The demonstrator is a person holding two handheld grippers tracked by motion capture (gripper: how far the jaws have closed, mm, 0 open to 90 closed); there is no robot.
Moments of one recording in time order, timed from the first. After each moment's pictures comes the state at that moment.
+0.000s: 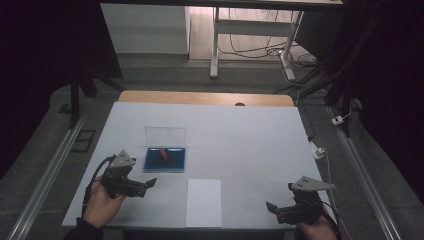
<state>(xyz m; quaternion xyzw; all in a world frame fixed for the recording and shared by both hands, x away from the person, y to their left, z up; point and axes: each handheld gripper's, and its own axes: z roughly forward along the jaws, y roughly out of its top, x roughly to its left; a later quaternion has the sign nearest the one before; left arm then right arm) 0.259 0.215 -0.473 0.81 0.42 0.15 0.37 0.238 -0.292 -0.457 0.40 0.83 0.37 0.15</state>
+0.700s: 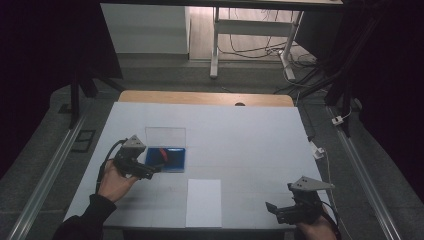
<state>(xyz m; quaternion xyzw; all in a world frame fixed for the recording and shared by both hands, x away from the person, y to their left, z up) 0.318 0.211 -0.480 0.83 0.40 0.12 0.37 0.238 -0.291 -0.457 0.40 0.83 0.37 0.15</state>
